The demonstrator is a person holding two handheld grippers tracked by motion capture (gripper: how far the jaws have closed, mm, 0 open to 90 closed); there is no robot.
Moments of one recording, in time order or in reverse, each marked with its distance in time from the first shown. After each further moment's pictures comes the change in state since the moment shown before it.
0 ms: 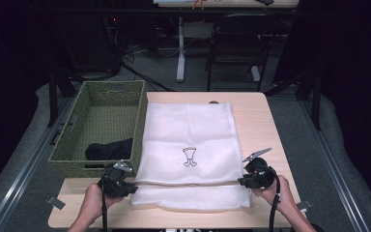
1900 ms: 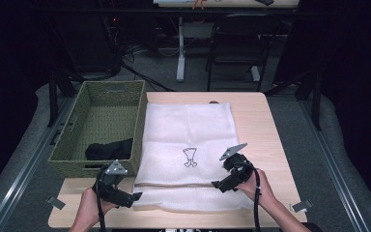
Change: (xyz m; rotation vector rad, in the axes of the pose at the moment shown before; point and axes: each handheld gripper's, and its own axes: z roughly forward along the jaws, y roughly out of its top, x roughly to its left) left arm -0.018 -0.007 -0.026 -0.174 0.065 0.023; right arm 0.038 0.046 0.018 -0.092 0.115 -0.252
